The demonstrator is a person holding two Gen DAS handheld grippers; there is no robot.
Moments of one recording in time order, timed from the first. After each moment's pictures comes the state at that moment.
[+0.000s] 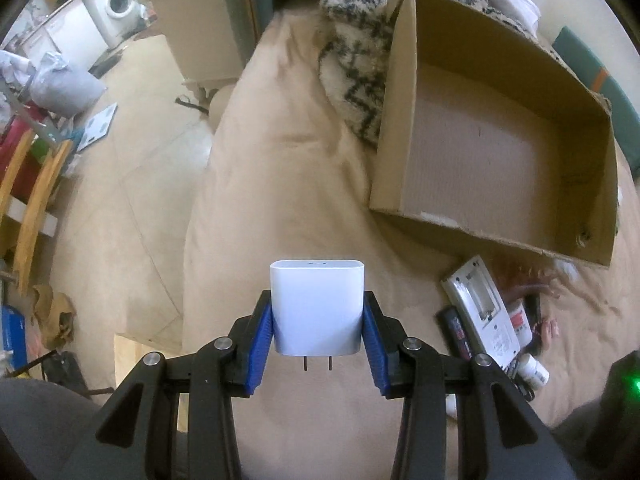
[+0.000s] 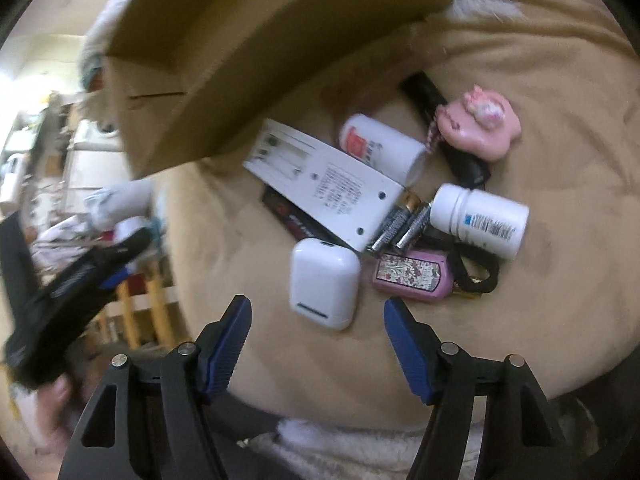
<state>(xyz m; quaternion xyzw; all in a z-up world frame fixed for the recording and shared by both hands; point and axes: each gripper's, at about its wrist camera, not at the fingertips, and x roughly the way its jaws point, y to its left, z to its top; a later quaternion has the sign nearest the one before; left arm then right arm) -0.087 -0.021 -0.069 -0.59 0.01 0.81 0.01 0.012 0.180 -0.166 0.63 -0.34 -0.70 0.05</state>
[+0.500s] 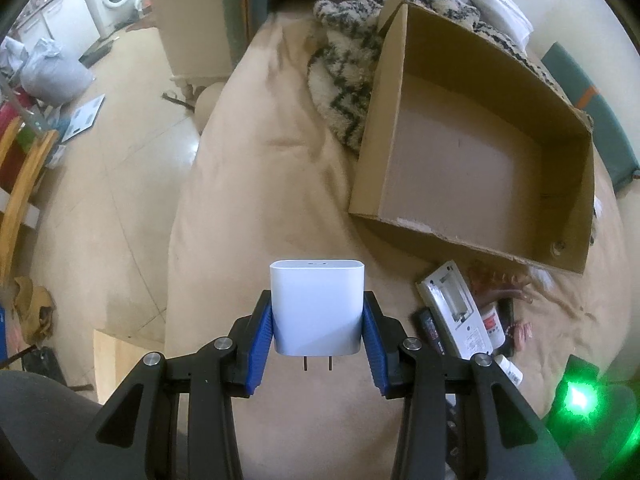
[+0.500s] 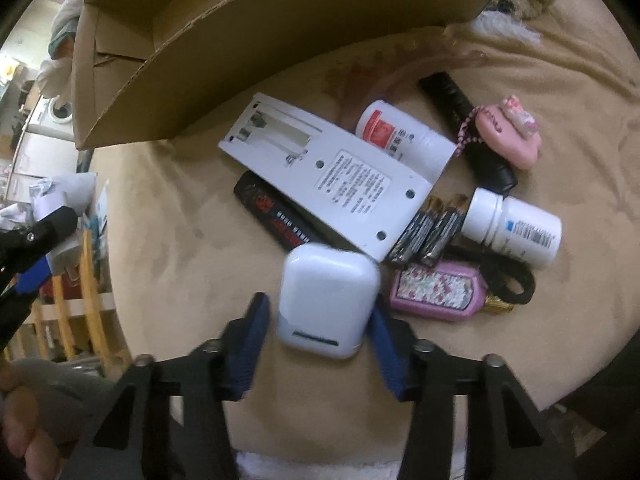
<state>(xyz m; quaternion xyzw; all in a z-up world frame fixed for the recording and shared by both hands) -0.086 -0.024 -0.067 -0.59 -0.03 0.81 0.04 0.005 0.124 -0.164 0.64 -0.24 -0.73 -0.02</state>
